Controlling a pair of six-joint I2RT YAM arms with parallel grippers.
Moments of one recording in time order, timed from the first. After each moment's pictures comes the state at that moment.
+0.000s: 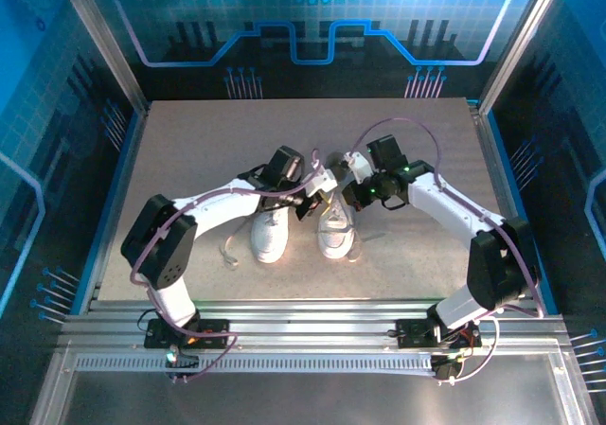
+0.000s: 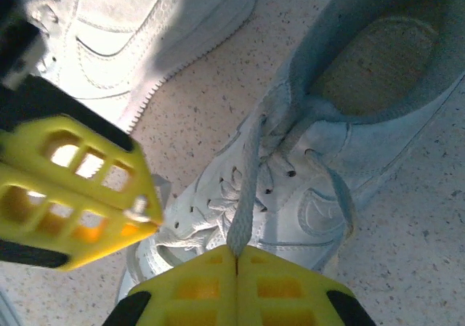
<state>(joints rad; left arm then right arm) -0.59 1.77 1.17 -0.27 0.55 0.25 0.40 1.53 1.12 -0.60 -0.38 -0.09</state>
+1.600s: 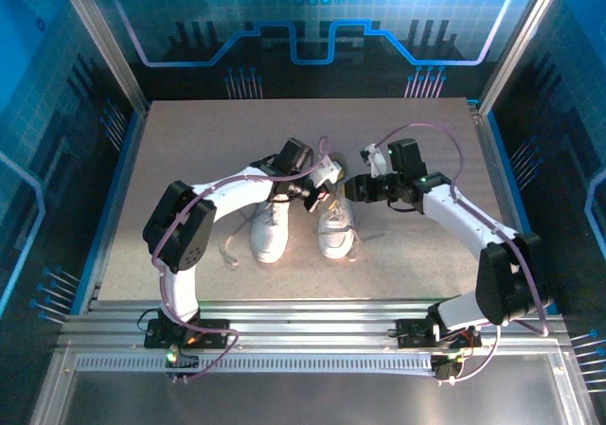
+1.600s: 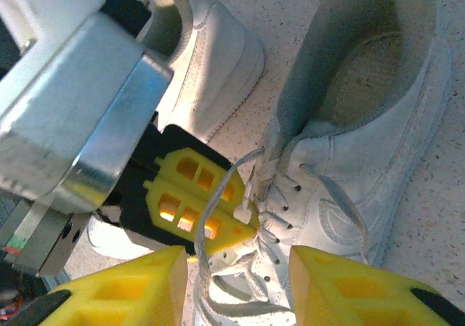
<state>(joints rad) -0.57 1.91 1.32 -0.32 0.60 0.17 0.31 1.44 0.97 -0.36 -0.55 0.25</state>
